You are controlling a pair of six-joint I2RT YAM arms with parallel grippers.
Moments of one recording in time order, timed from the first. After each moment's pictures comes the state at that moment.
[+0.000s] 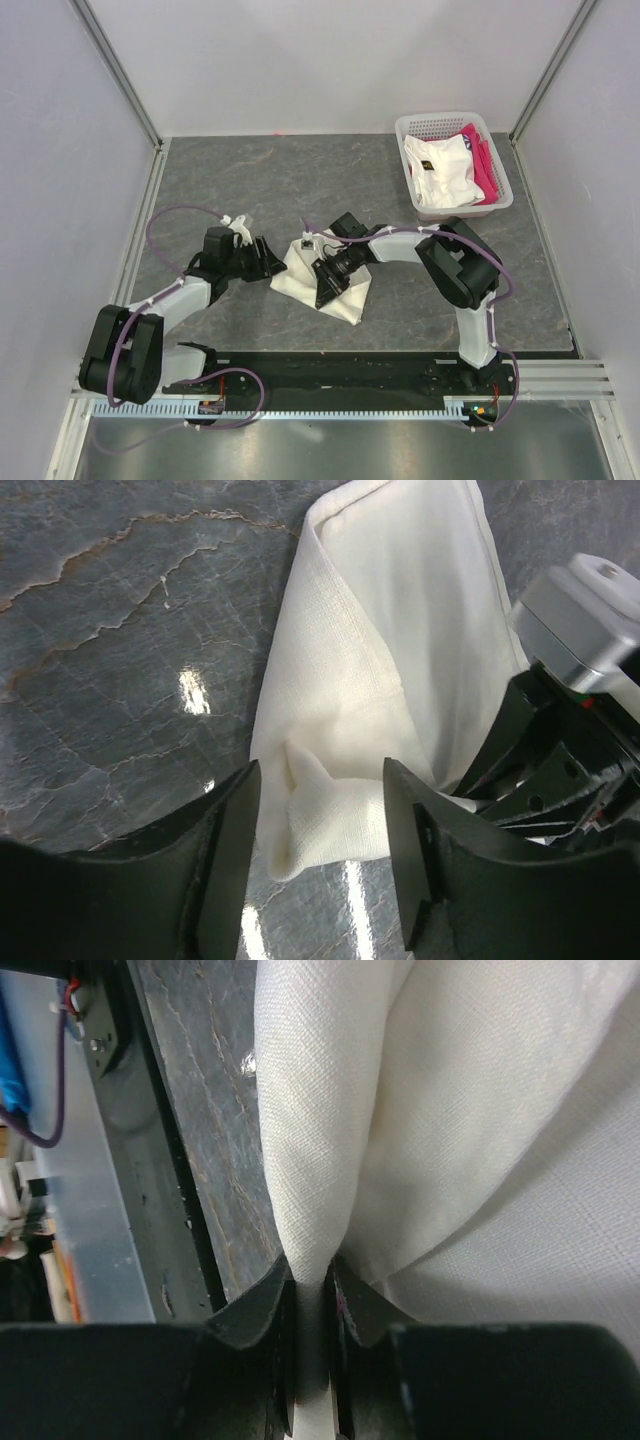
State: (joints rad) left arm -0.23 1.25 0.44 0.11 0.41 -0.49; right arm 0.73 2.01 1.14 -0.29 -0.88 0.00
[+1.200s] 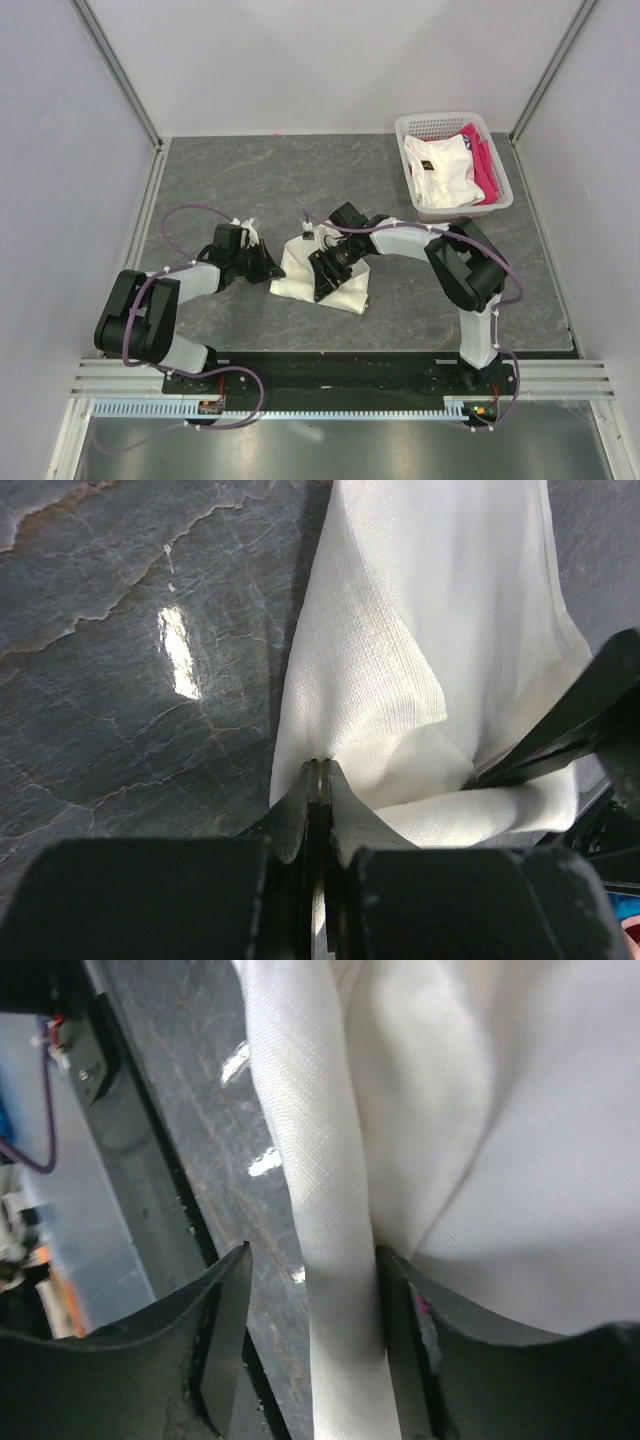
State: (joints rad) left arm -0.23 1.46 0.50 0.11 0.47 -0.51; right arm 0.71 1.99 1.23 -0.42 -0.84 0.03
